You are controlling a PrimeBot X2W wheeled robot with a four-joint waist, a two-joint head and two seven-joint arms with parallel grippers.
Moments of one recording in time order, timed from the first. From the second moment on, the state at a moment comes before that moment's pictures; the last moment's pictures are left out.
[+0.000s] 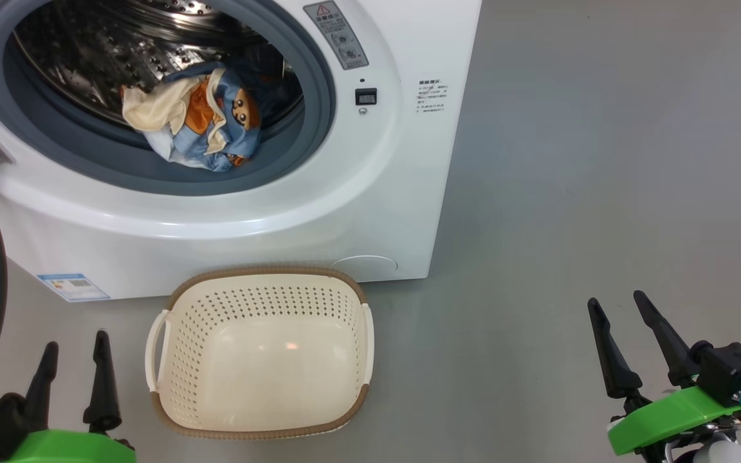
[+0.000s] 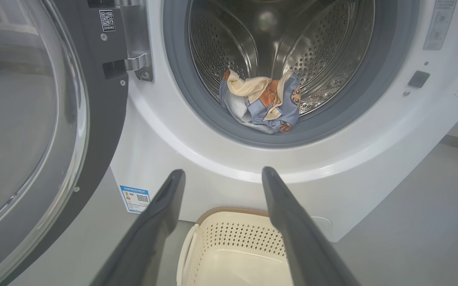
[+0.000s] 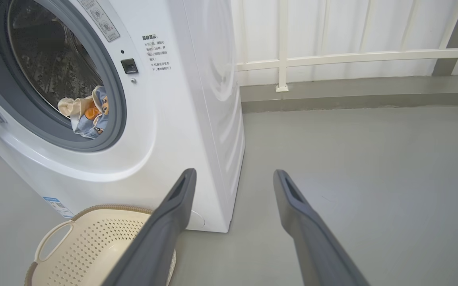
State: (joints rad) left arm -0.08 0.15 0.06 0.27 -0.39 -0.13 -0.26; right arm -0.09 -0.17 0.02 0.20 0.29 0.13 -0.26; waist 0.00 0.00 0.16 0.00
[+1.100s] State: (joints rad) left arm -0.08 0.14 0.06 0.26 -0.39 -0.13 -0.26; right arm -0.08 -0.17 0.02 0.20 0.29 0.13 -0.26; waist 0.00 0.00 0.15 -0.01
